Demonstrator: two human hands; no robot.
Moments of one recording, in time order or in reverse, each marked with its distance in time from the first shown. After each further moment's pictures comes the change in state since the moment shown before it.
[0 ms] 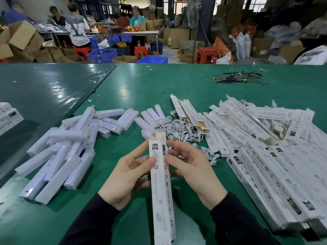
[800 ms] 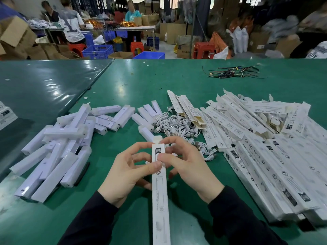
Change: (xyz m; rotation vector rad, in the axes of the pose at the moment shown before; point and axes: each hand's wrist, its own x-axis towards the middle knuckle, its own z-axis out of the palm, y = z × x) left_hand 0.001 -0.002 0.000 0.143 0.041 0.025; right_hand -0.002 -0.003 0.000 -0.097 -0.115 -0.017
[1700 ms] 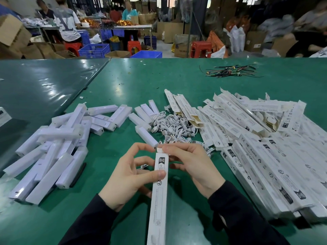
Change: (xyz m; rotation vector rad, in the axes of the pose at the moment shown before) left_hand -0.002 -0.002 0.008 0.032 -0.058 -0.045; right_hand 0.003 -0.001 -0.009 0.196 0.078 0.166
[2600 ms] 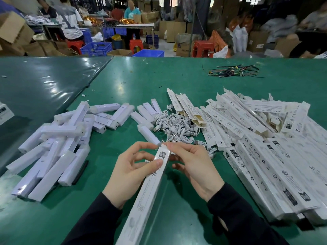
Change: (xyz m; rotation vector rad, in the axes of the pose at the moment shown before) left_hand 0.006 -0.006 -0.004 0.064 0.144 0.110; right_hand -0.001 0.005 0.007 0.110 0.092 0.026
